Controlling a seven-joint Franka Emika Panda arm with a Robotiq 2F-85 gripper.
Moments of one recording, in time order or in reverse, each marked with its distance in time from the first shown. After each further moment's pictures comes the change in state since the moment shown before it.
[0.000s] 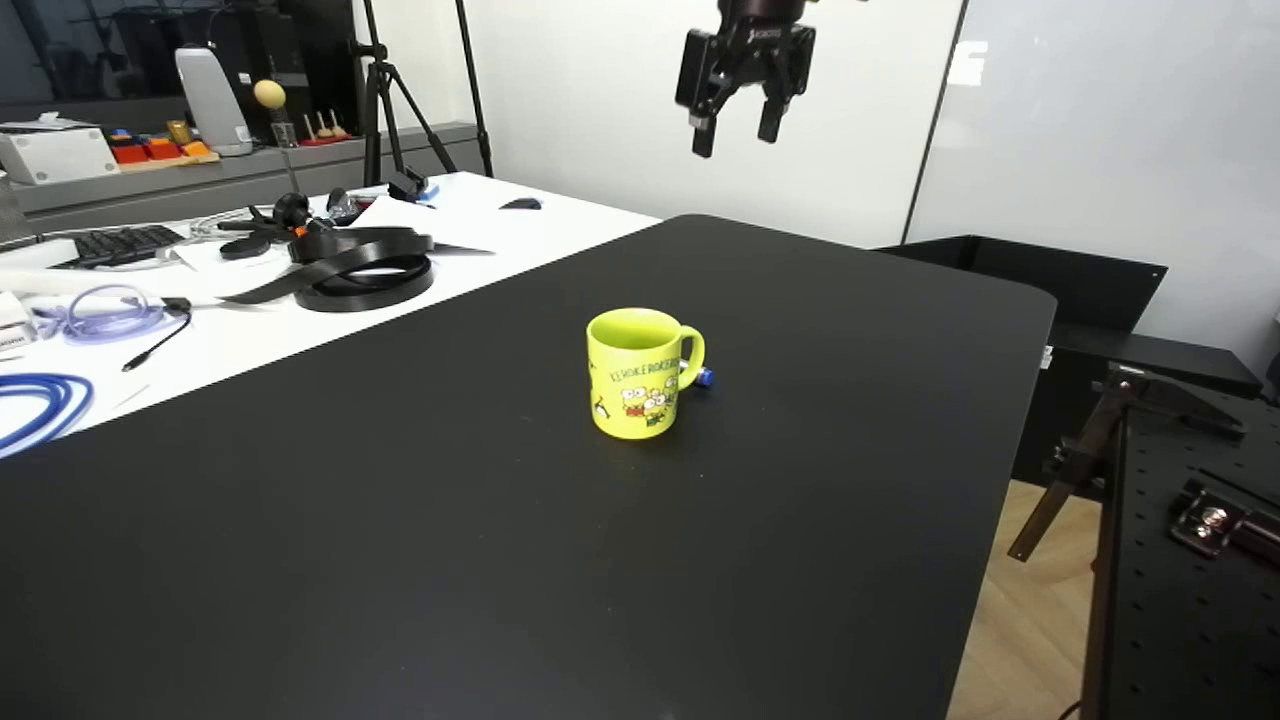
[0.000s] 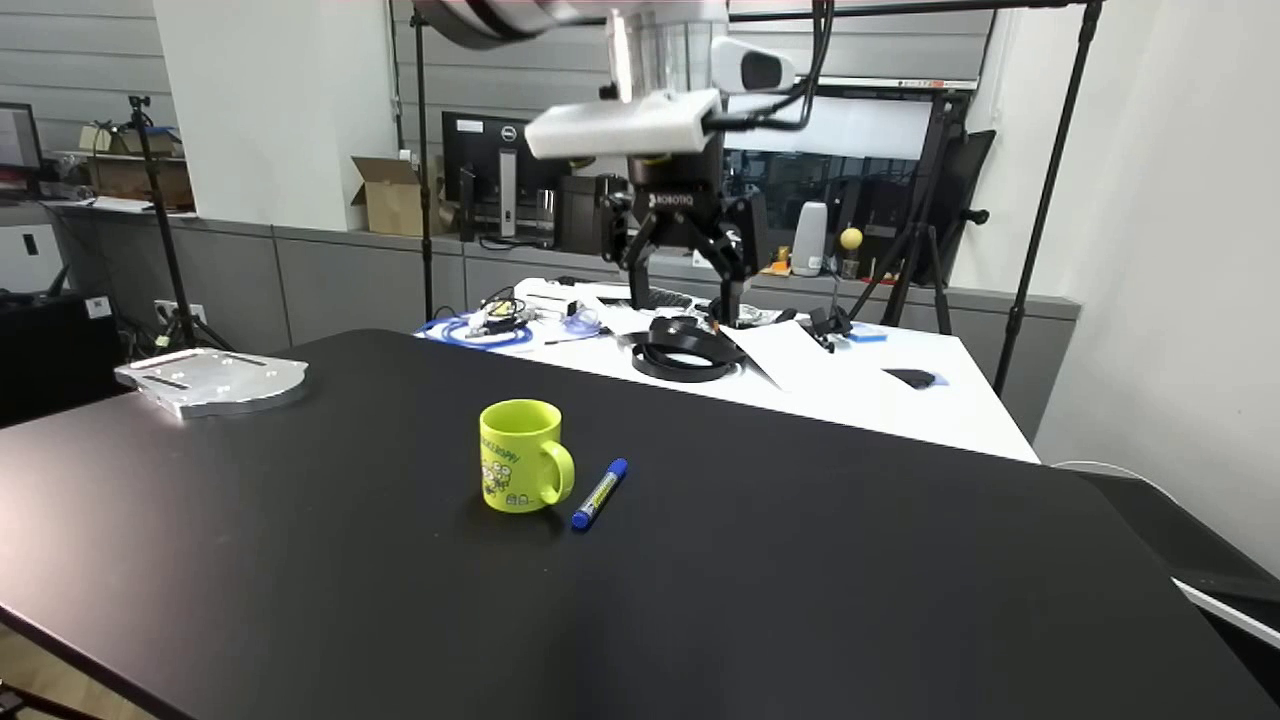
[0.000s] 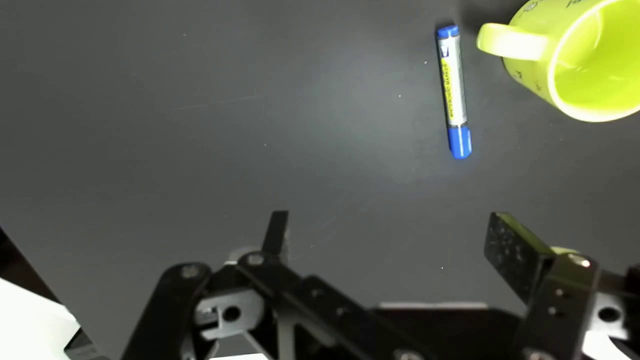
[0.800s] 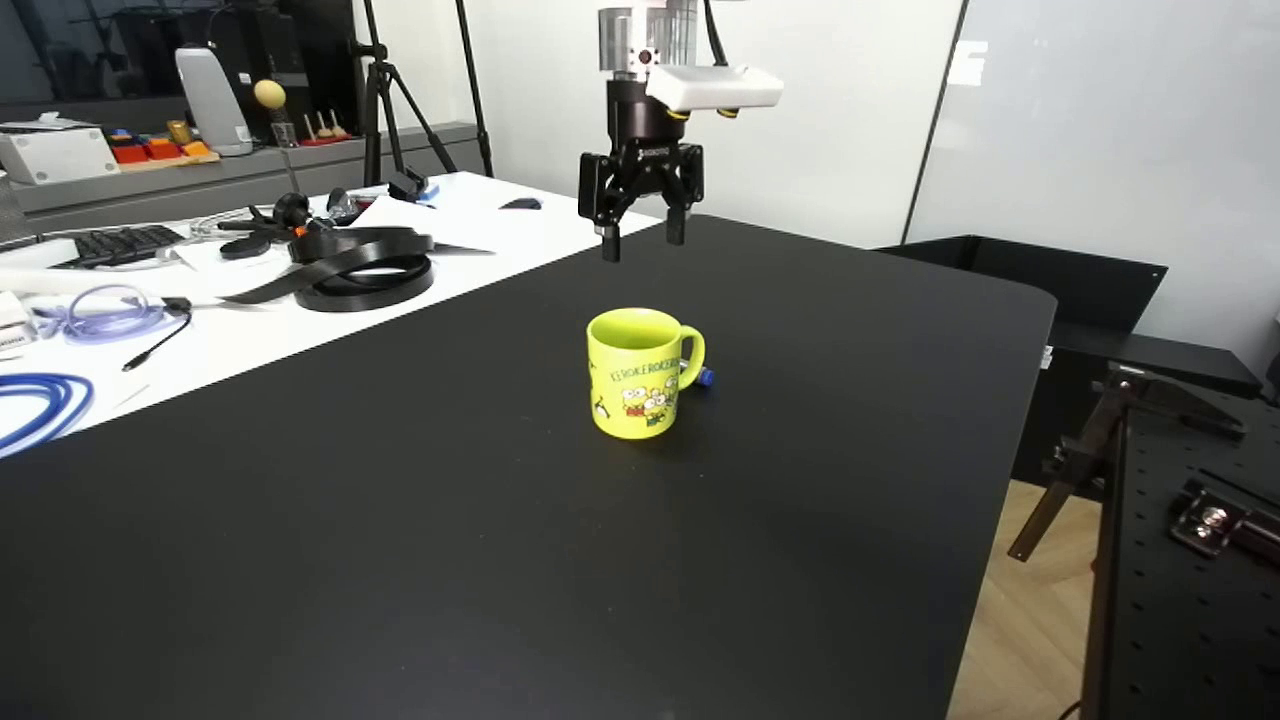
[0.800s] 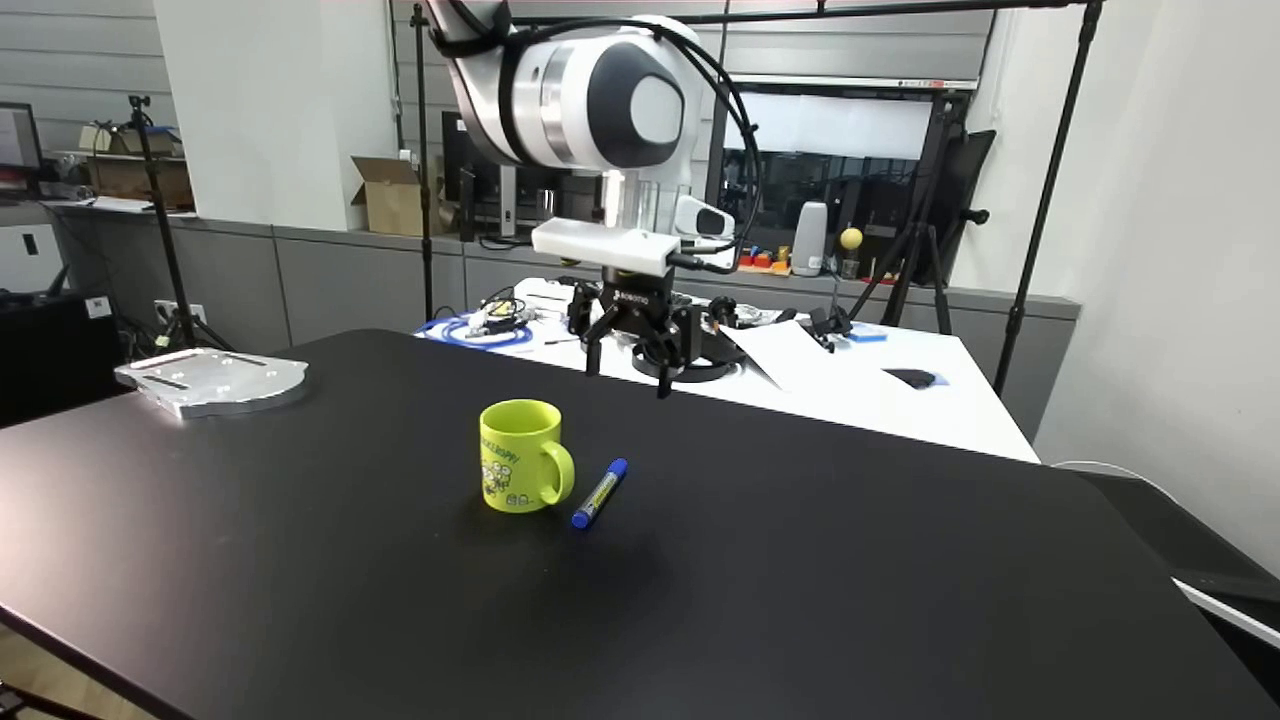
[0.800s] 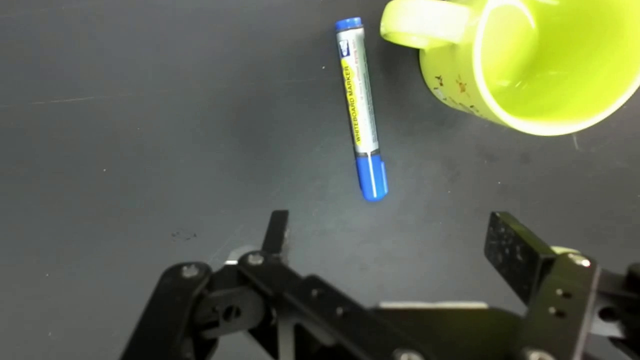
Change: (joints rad) arm 0.011 0.366 0.111 0.319 0.133 -0.156 -0.069
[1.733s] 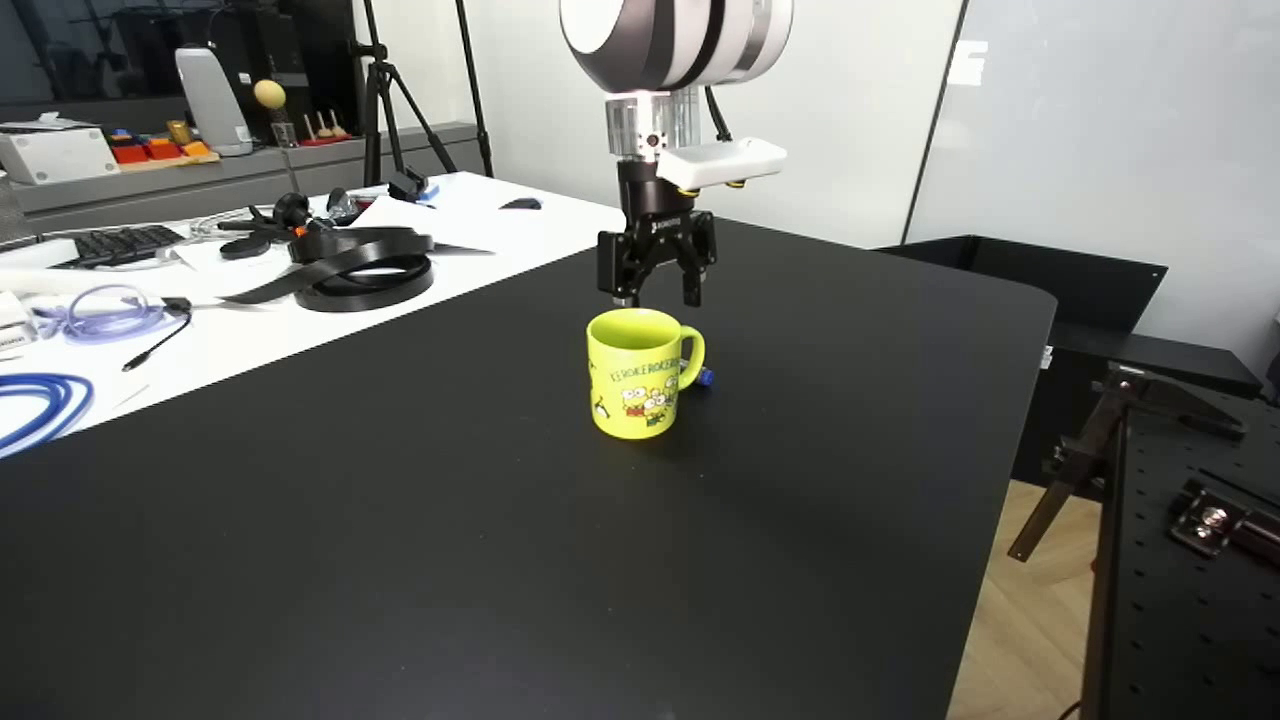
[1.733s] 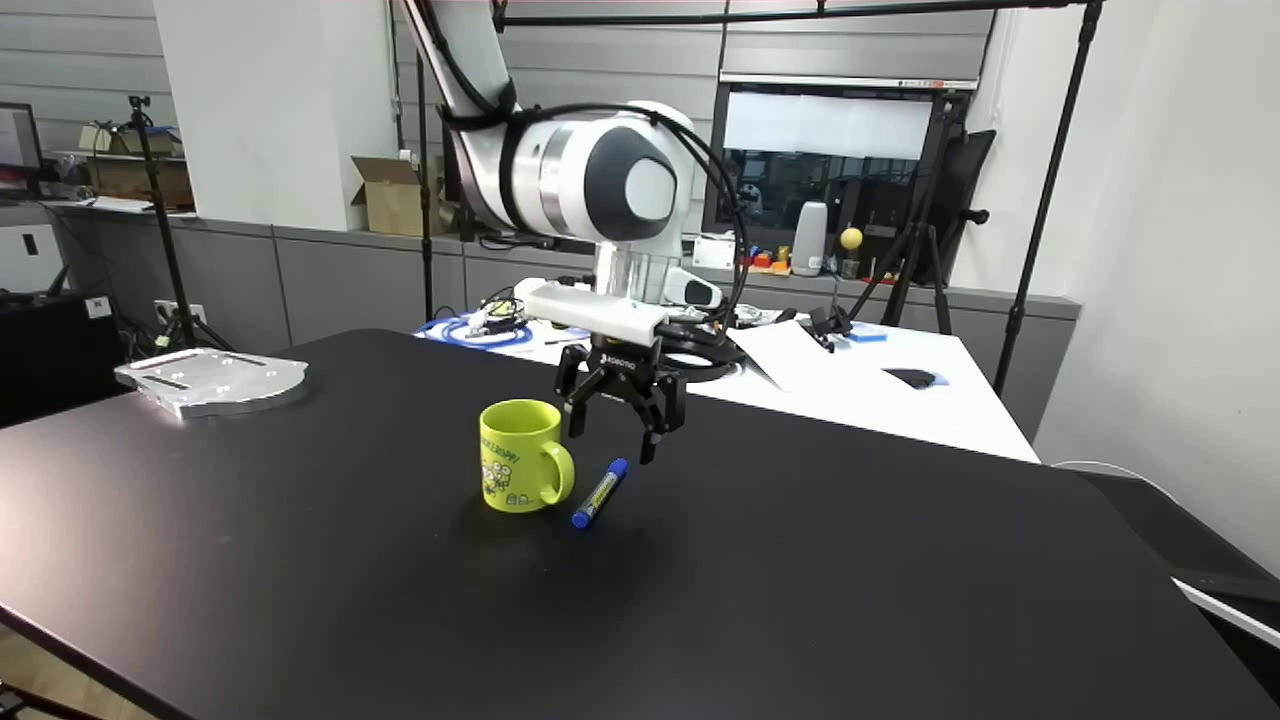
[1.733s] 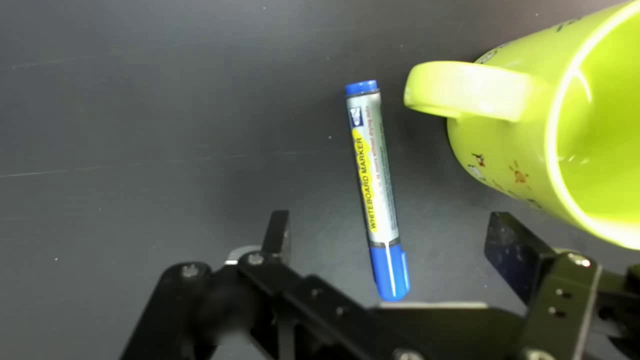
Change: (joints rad) arm 0.005 0.119 -0.004 0.012 -0.005 -0.003 -0.001
